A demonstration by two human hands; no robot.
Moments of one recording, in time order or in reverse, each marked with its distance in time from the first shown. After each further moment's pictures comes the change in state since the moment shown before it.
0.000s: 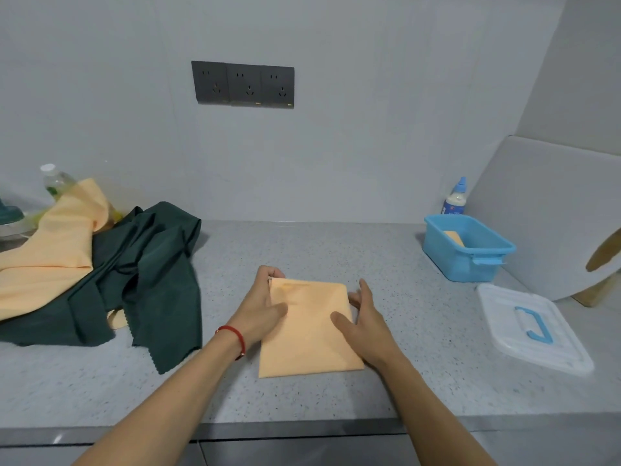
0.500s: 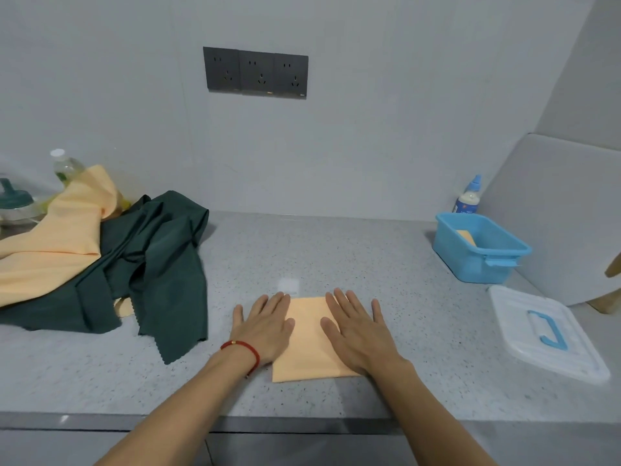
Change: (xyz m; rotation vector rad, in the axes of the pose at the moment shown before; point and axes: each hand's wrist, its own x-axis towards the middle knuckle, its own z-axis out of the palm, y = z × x) left_hand -0.010 -0.037 0.015 1.010 -0.173 -0.133; right_hand 0.006 0.003 0.024 -0.840 -0.193 -0.135
